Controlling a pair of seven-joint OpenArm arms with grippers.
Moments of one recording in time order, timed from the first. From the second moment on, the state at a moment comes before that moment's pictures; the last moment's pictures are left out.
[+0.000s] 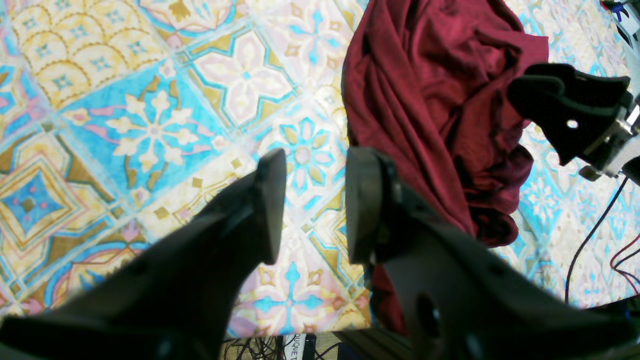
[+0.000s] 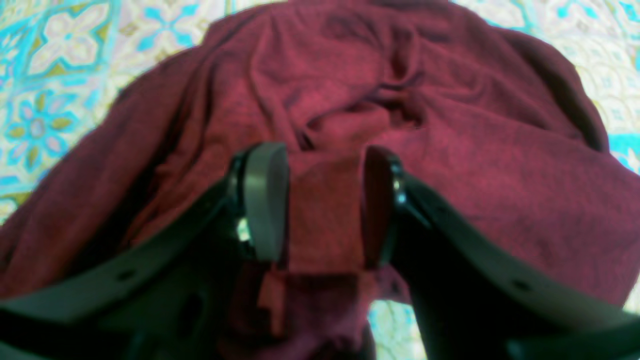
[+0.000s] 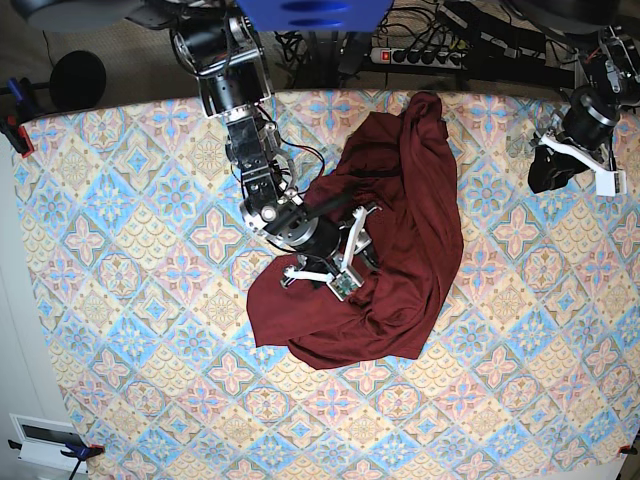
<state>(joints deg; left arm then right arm) 29.1 -19.3 -40.1 113.3 -59.2 -15.5 56.3 8.6 -7.4 -16.2 80.9 -3.3 26.4 -32.1</state>
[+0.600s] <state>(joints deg) 29.1 -19.3 -40.1 113.3 -59.2 -15.5 56.3 9.7 -7.4 -16.2 73.3 -3.1 19.1 -29.2</state>
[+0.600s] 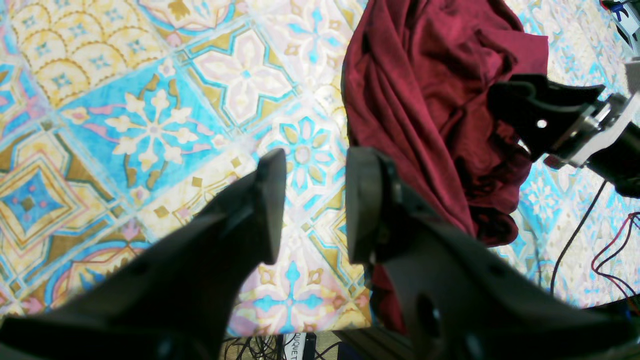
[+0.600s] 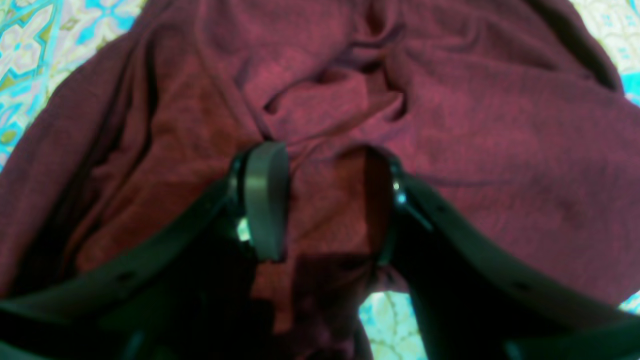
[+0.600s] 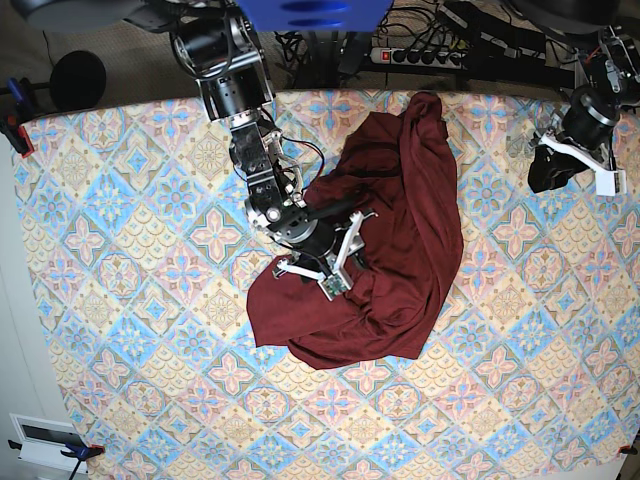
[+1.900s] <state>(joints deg) 25.5 -19.3 -39.9 112.8 -56.8 -15.7 56.3 20.9 15.5 12.3 71.3 11.6 19.6 -30.4</state>
